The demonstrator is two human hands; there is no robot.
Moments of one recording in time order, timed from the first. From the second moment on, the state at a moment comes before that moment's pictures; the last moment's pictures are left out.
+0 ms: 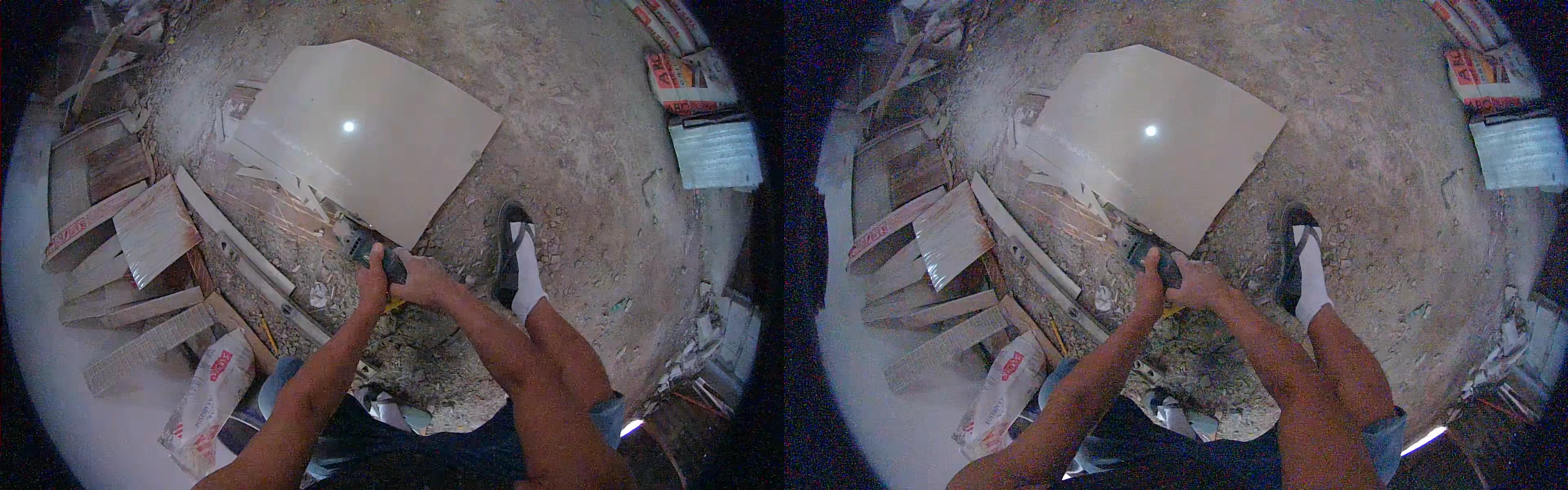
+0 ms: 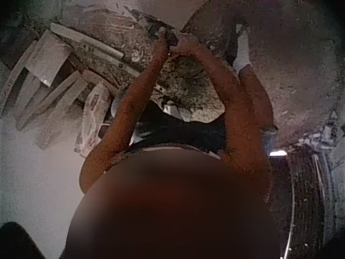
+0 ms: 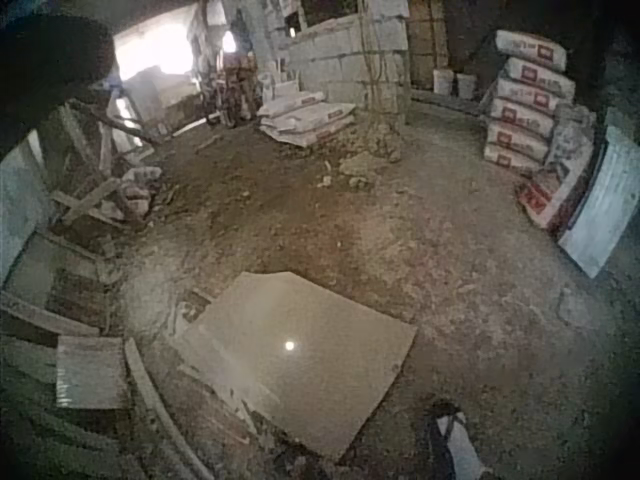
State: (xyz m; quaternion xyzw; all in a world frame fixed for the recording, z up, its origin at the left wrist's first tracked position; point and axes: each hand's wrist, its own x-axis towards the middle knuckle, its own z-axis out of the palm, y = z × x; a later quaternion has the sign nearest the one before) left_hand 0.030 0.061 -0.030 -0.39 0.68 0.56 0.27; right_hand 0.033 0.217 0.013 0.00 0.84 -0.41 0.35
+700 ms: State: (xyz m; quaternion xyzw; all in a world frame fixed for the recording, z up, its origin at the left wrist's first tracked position) left_hand 0.033 0.068 -0.032 -0.37 0.70 0.56 0.25; right_hand 0.038 0.218 0.001 -0.01 0.85 -0.39 0.35
